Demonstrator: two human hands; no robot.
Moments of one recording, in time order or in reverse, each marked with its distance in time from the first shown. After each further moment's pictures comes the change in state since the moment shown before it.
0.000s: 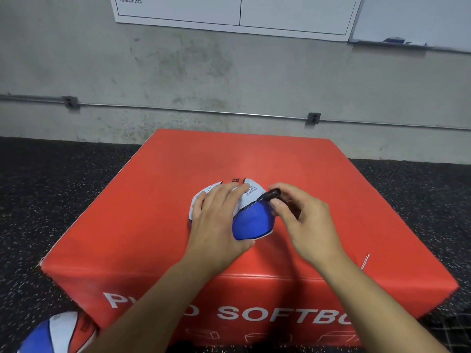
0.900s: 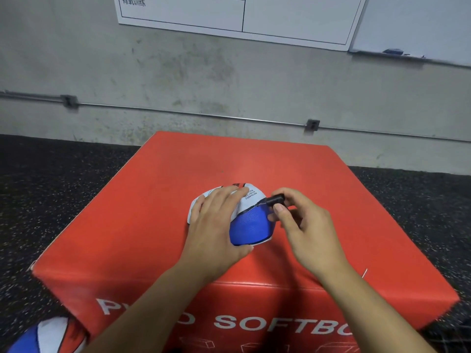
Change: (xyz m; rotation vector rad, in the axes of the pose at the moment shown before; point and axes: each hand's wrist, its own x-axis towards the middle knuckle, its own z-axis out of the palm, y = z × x) left_hand 0.002 -0.005 -0.005 -0.052 -0.018 -0.002; right_hand -0.001 -0.008 -0.001 -0.031 -0.011 -0.008
